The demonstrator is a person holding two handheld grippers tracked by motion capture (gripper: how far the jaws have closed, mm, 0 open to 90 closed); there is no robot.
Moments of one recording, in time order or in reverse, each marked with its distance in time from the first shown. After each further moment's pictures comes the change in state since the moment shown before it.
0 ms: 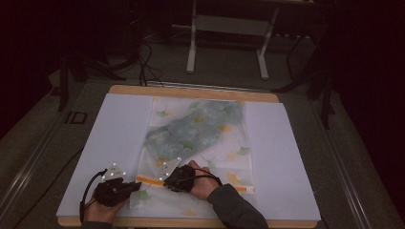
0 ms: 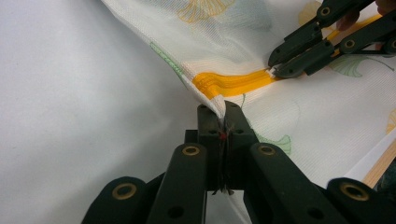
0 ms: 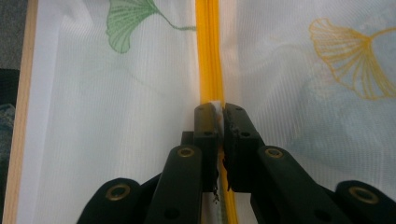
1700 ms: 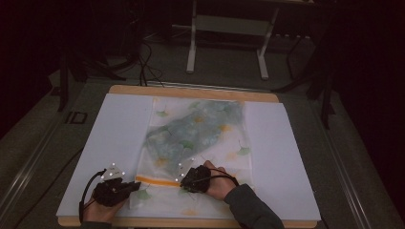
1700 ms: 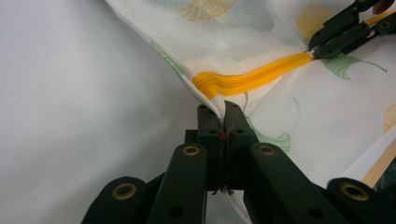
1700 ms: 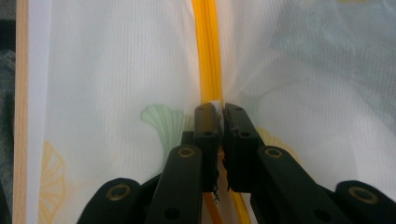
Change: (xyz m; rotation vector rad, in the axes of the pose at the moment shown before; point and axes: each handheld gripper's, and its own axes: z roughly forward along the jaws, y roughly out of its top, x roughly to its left) left arm 0.002 -0.001 -0.001 -0.005 0.000 -0.004; right arm -0.004 -0.032 -0.028 0.097 -0.010 0.004
